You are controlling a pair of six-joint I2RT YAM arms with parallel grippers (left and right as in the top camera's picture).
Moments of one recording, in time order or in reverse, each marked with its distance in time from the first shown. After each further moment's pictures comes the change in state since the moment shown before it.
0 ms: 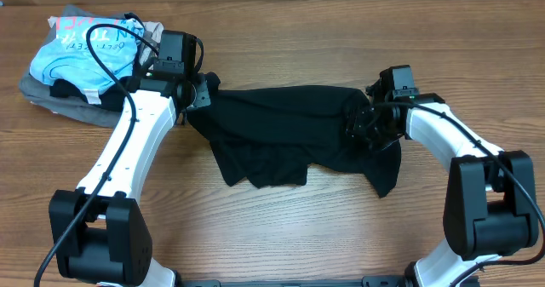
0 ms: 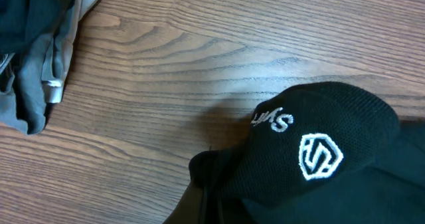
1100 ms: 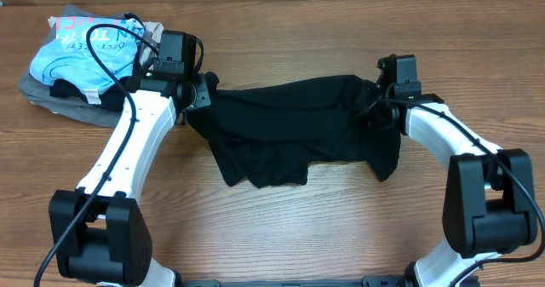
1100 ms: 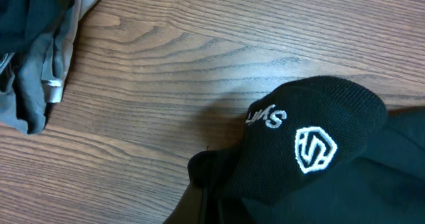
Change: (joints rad) left arm 0.000 0.000 -0.001 0.000 0.000 0.000; right arm 0.000 0.013 0.000 0.320 0.185 0.093
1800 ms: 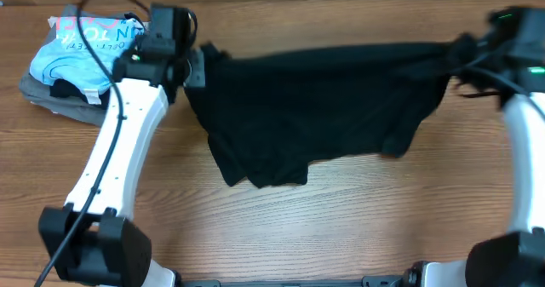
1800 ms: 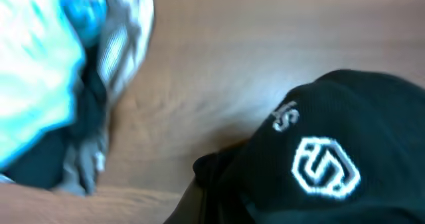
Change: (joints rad) left arm 0.000 -0.021 0.254 -0.094 0.006 0.226; right arm -0.358 -0.255 0.483 -0.605 -0.113 -0.059
